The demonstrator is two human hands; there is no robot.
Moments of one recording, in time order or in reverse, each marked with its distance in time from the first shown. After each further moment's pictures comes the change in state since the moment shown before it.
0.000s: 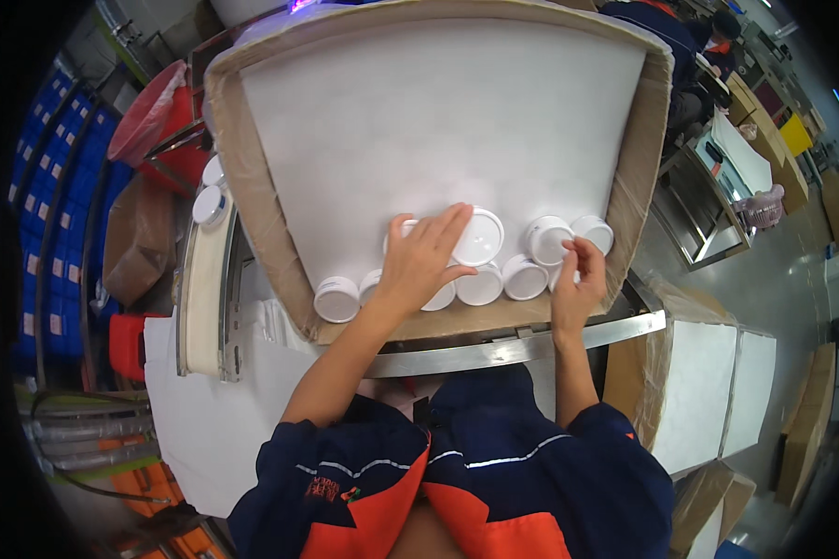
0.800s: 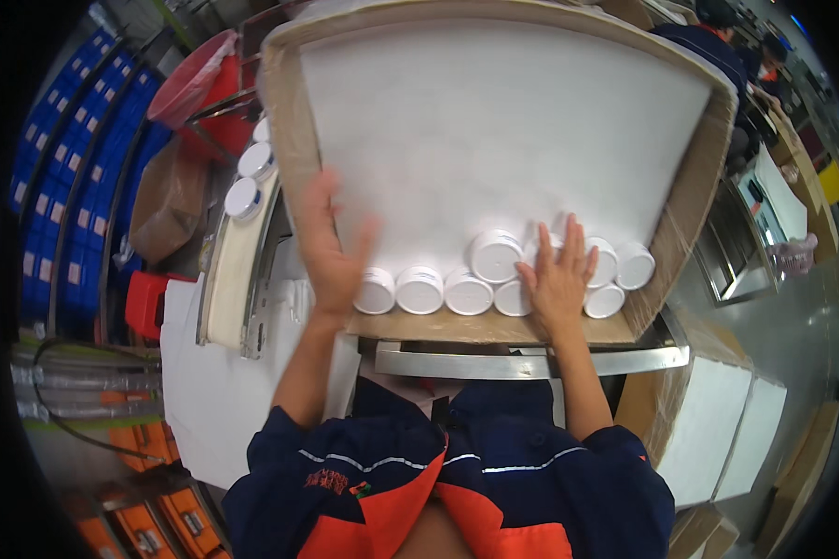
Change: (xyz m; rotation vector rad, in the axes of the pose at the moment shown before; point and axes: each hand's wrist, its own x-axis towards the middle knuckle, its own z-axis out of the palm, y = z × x) left_hand -0.033 -0.060 -0.091 -0.370 0.499 -0.475; right_hand -0.012 0.005 0.061 -0.905 -0.487 -0.566
